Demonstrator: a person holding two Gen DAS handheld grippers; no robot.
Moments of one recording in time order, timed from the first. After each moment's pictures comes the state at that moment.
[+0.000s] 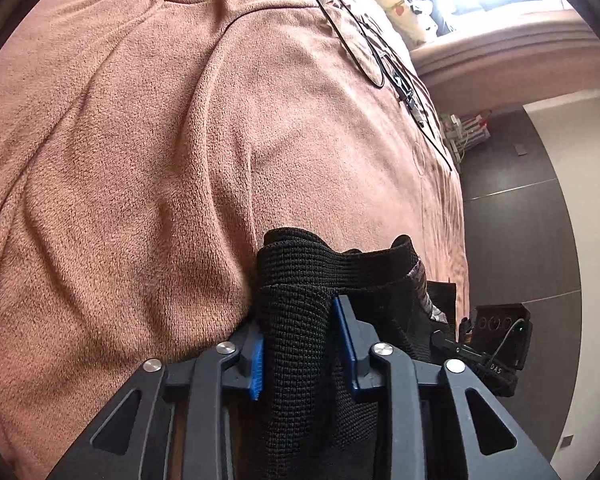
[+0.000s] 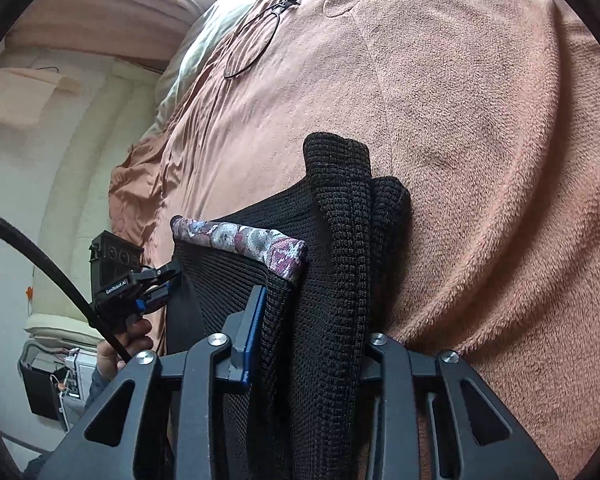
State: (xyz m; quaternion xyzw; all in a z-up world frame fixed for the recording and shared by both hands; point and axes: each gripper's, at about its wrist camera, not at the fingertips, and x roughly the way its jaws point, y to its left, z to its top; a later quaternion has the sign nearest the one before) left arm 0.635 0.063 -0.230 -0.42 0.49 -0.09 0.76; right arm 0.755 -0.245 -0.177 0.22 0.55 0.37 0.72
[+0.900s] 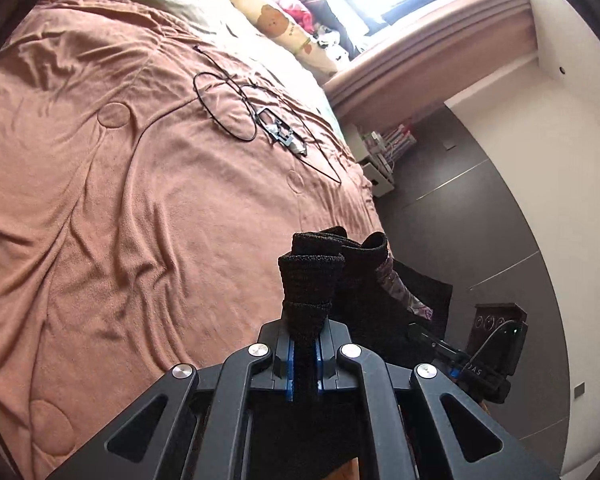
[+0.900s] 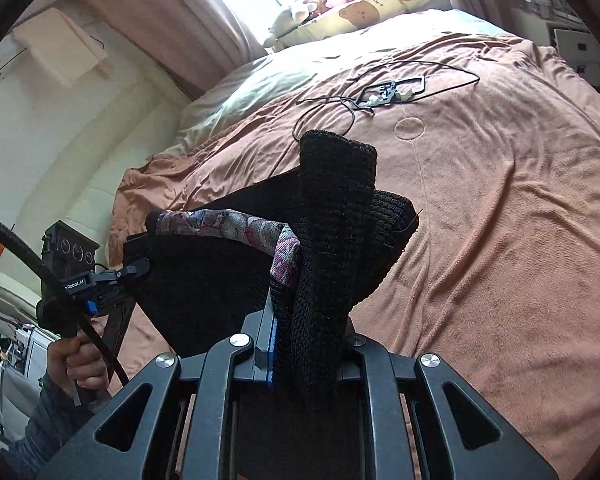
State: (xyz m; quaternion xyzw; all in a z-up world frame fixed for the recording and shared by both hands) left arm 0.528 0.031 -0.057 -0.38 0.39 -0.15 0.83; right arm 0.573 -0.288 -0.026 0.14 0.42 0.34 0.83
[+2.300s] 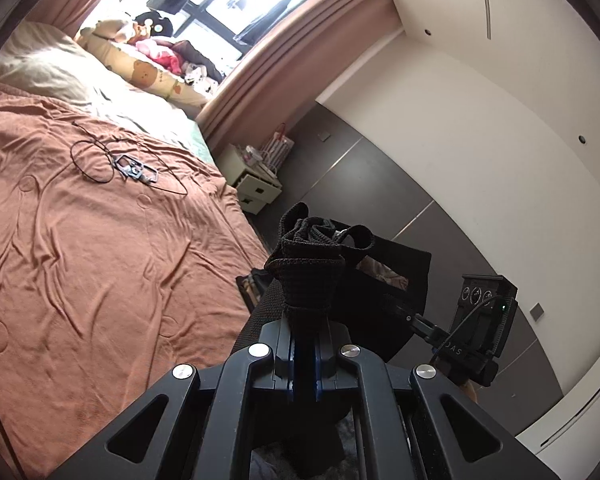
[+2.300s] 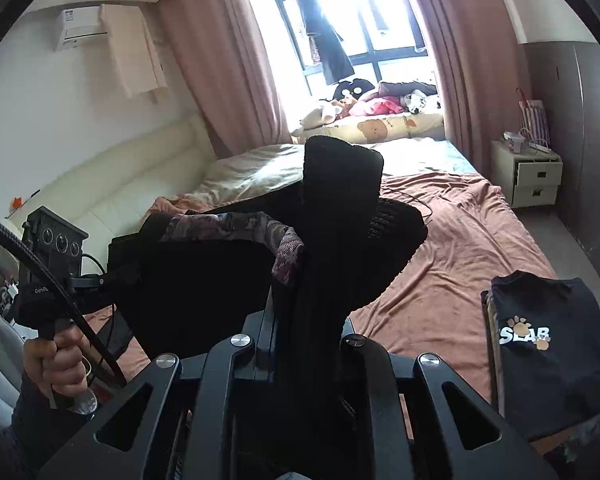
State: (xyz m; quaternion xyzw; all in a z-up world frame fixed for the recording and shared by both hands) left arm 0.324 -0.118 0.146 -0.31 0.28 -0.29 0.86; right arm 0.246 -0.436 0.174 0.05 0.26 0.31 0.91
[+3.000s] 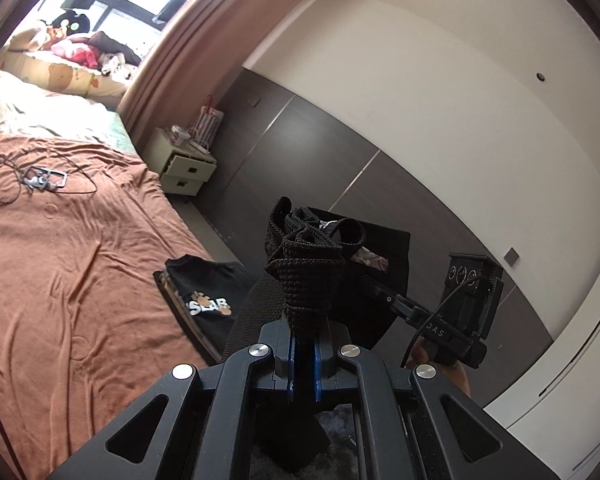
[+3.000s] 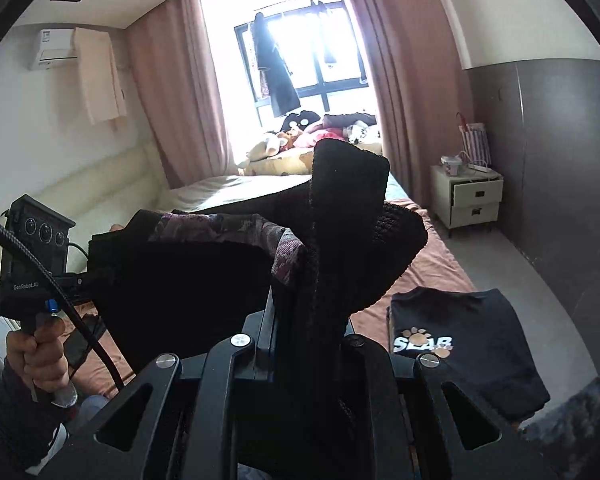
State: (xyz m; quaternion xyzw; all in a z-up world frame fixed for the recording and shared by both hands) left arm 0.368 -0.268 0.176 -0.25 0.28 -0.40 0.84; right arm 0.210 -0.537 0.180 0.05 0.22 0.23 0.95
